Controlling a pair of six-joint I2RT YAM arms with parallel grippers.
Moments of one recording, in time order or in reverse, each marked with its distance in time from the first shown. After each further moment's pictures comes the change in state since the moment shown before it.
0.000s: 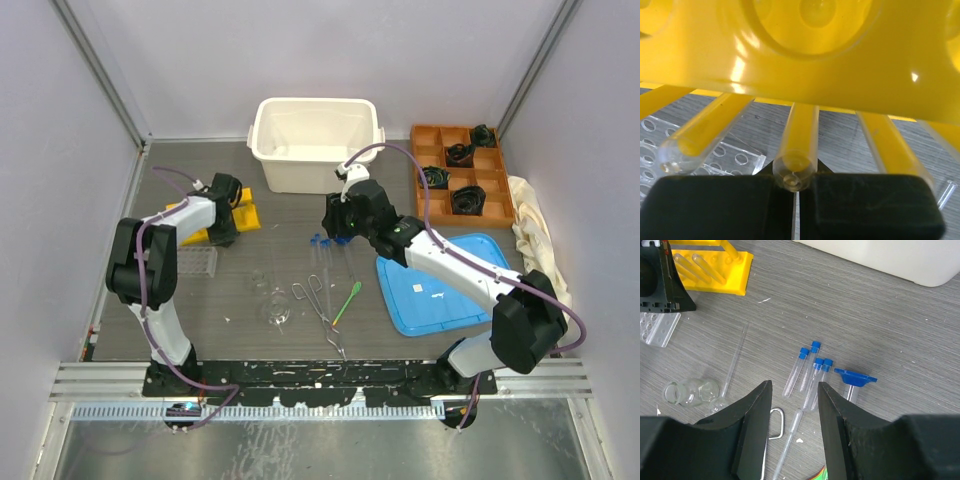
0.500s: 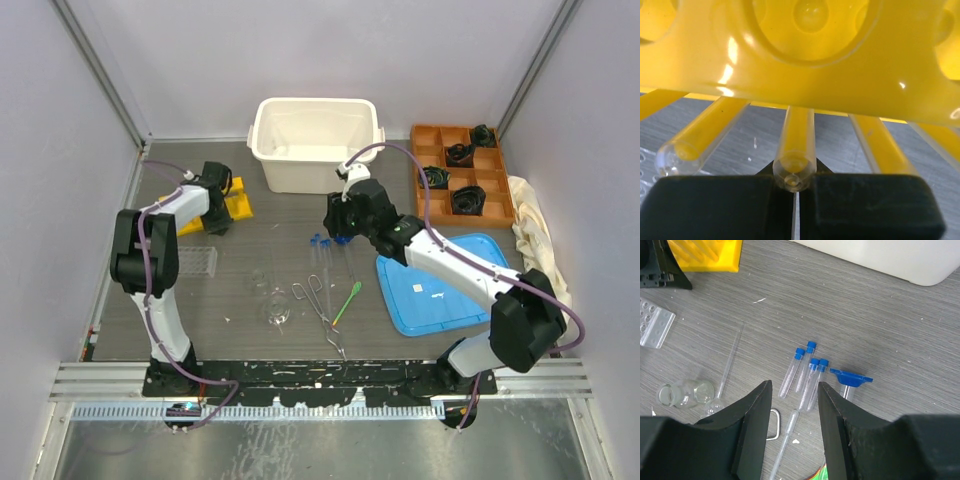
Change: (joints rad) left arm 0.077 0.085 0.107 0.008 0.035 0.001; right arm -0.008 0.004 0.000 0.000 0.000 -0.006
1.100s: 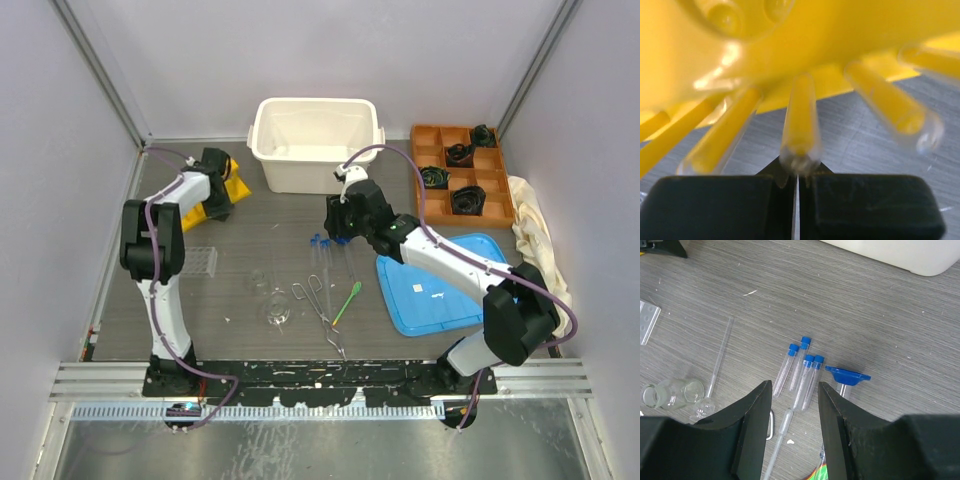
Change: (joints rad) left arm 0.028 0.163 0.251 -0.049 0.037 0.051; right arm -0.011 0.047 0.001 -0.001 -0.001 -0.007
